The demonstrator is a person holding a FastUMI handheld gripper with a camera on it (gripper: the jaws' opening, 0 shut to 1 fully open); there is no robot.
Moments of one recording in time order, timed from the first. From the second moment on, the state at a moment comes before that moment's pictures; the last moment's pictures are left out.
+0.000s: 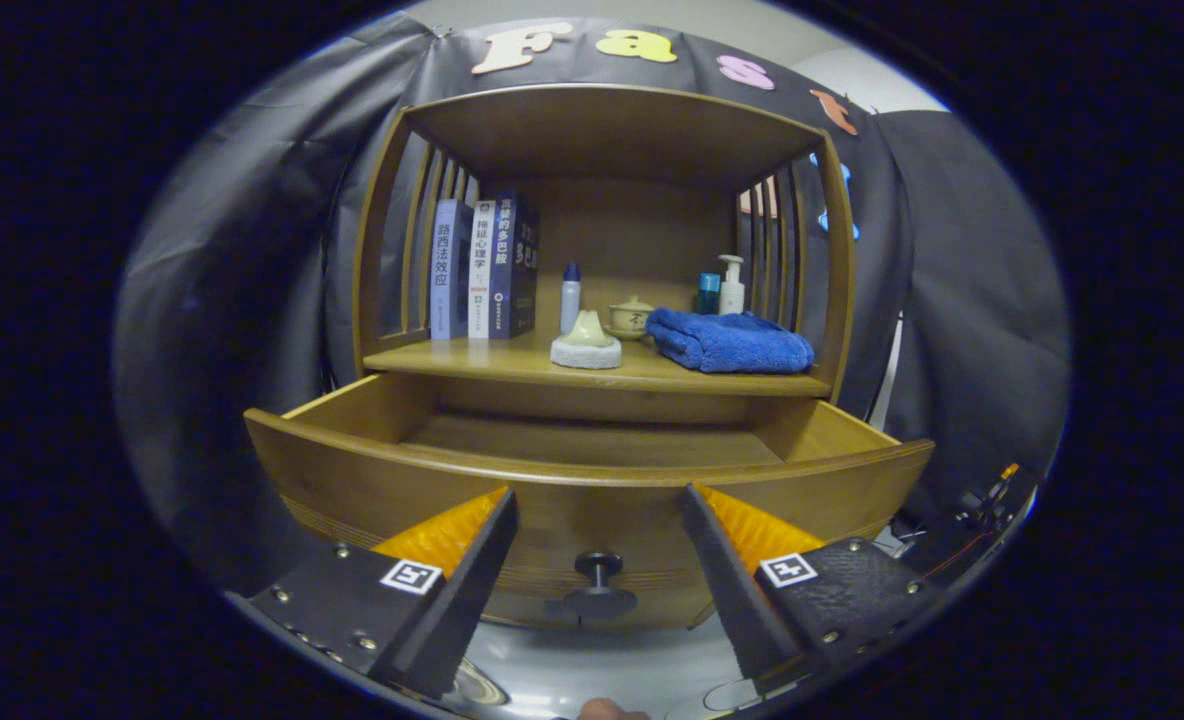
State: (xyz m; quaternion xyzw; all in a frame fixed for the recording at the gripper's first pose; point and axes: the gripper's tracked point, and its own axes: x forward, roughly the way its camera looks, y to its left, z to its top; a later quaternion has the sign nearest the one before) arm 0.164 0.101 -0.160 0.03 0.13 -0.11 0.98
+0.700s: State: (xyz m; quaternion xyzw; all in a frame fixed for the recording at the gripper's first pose) arm 0.238 0.090 -0.163 0.02 0.13 -0.12 0.98
